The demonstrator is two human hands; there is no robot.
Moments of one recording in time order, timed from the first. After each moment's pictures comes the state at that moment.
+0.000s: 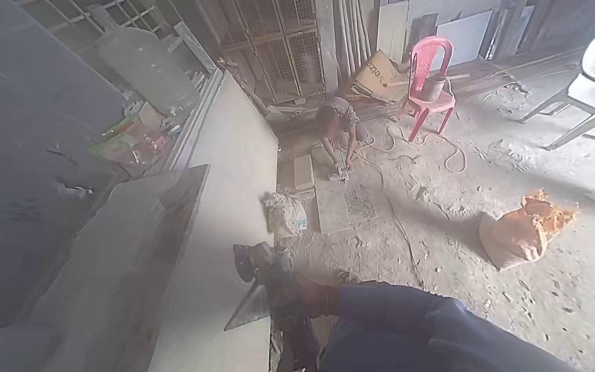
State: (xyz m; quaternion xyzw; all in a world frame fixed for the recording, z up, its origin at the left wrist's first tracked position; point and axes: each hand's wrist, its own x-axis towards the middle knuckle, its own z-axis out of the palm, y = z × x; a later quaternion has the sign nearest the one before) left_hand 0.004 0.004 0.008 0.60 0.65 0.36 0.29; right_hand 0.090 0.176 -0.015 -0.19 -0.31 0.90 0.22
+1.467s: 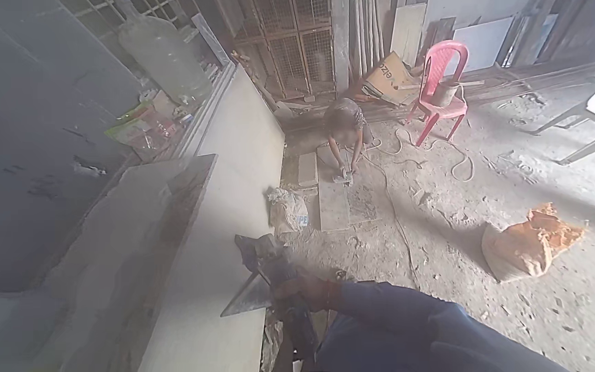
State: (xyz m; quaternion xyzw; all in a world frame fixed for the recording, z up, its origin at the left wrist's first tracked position) left_hand 0.061 0.019 0.110 0.47 0.76 0.30 0.35; right_hand 0.102 0.169 -0.018 -0.19 -0.31 0.90 0.23
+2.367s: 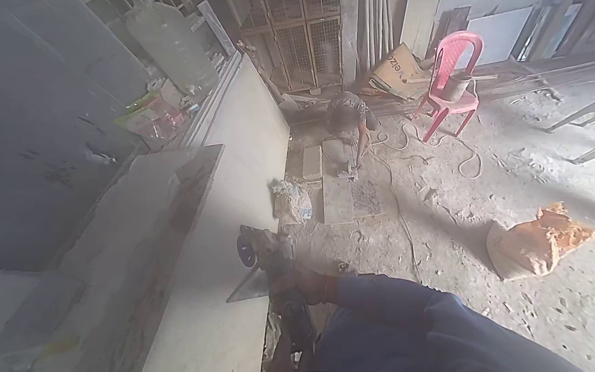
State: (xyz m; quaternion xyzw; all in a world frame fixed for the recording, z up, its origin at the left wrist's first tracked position) left_hand 0.022 -0.018 0.023 0.49 0.77 0.29 0.29; right_hand 0.082 0.164 -0.018 -0.16 -0.30 0.92 0.19
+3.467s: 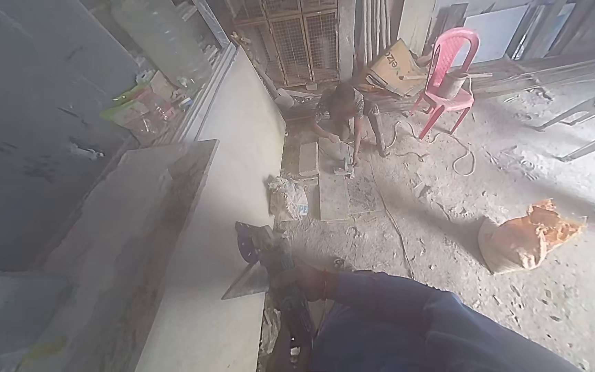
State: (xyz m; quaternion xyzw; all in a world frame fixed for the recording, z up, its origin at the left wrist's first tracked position) left_hand 0.021 -0.014 0.018 0.50 0.76 0.28 0.31; right_hand 0.084 0.165 -0.027 -0.16 -0.29 0.92 0.20
